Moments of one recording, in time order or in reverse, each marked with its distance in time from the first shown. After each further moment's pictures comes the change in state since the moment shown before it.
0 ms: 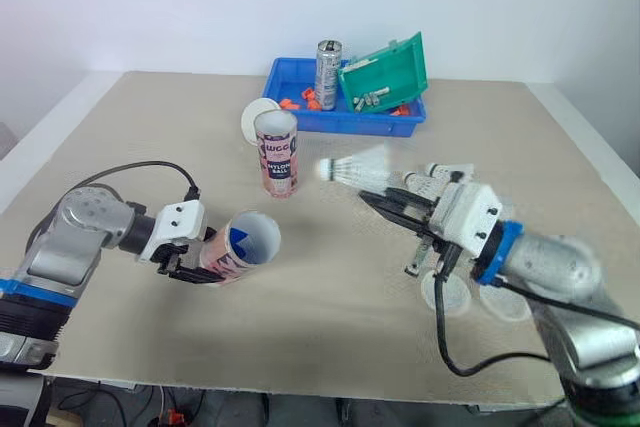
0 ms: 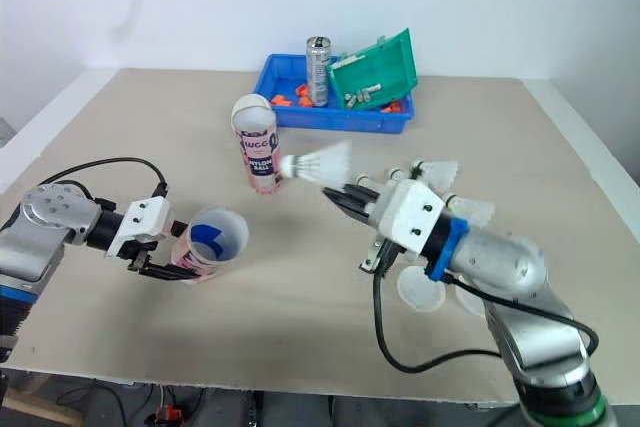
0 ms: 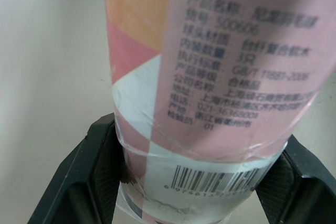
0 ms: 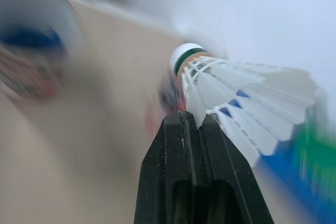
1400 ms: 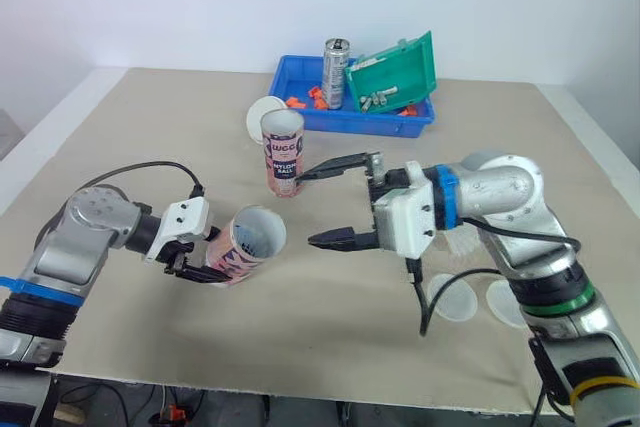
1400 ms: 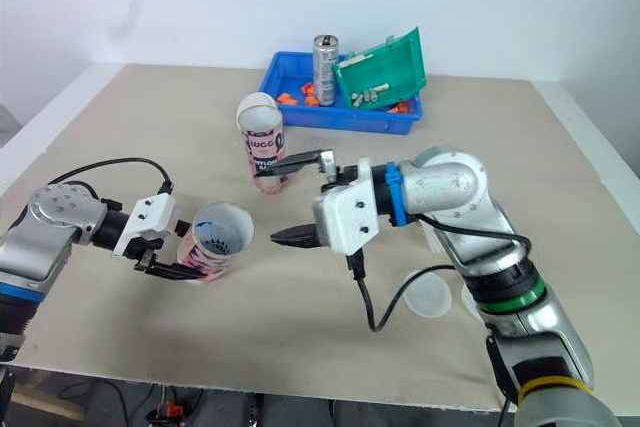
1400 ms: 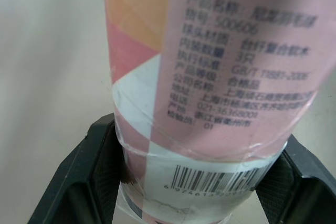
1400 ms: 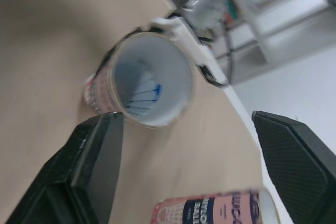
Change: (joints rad) left arm -0.008 -0.029 -0.001 -0.017 -0.014 0.065 0.004; right arm -0.383 0.021 0.204 0.373 -0.080 -0.335 0.379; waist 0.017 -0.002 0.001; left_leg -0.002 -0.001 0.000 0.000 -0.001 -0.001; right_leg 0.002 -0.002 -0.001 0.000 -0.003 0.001
